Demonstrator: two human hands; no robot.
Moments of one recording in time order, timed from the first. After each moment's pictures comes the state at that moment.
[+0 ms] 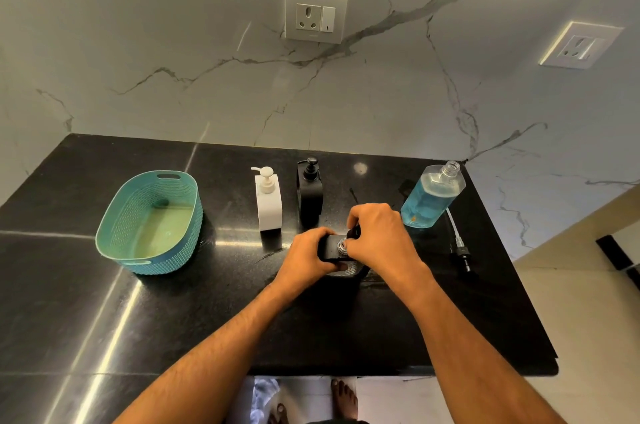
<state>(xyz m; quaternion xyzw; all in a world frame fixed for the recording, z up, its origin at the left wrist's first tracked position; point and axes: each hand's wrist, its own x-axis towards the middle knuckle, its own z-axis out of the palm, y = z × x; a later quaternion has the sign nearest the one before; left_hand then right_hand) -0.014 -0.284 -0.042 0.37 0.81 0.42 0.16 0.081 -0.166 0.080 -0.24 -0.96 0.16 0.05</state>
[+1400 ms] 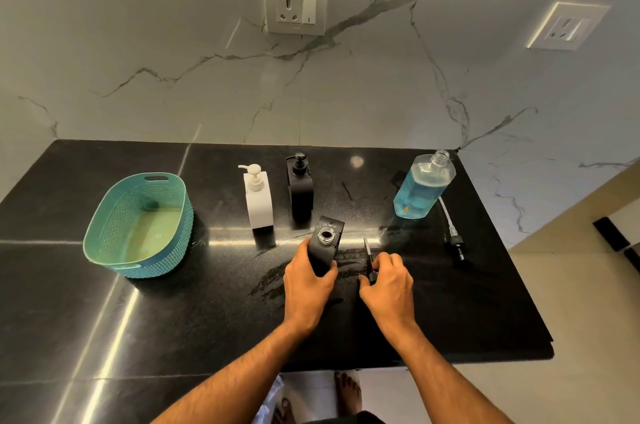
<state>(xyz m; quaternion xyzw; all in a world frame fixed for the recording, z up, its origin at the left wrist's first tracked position) 0.053 -0.287 -0.057 0.18 0.81 0.54 0.11 0.154 -0.159 -0.069 -0.39 -0.88 0.22 0.15</state>
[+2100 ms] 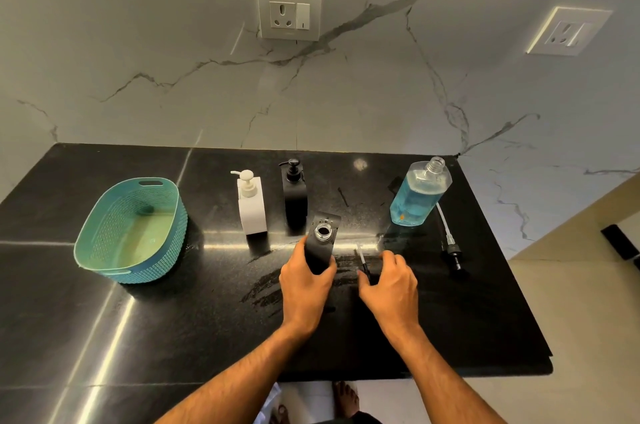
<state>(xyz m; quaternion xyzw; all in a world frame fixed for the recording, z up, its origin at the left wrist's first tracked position) 0.057 -0.270 -0.041 0.18 0.80 0.57 0.07 0.152 -0.130 -0.072 -0.38 -0.89 0.18 0.19</state>
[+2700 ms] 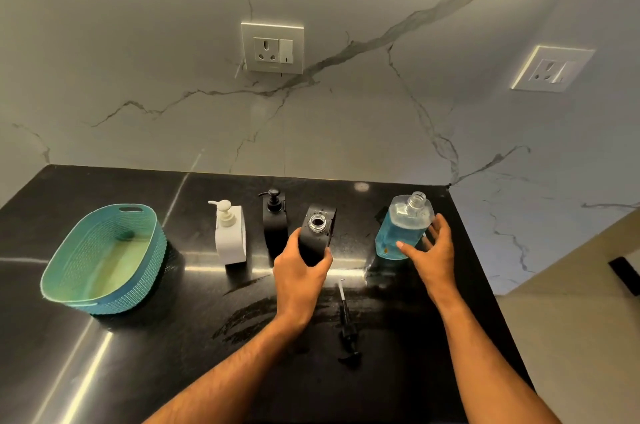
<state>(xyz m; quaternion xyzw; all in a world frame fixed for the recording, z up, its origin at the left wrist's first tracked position) 0.028 -0.201 -0.002 0.18 0.79 0.59 0.02 0.128 0.049 -0.038 -0.35 -0.71 0.53 0.31</state>
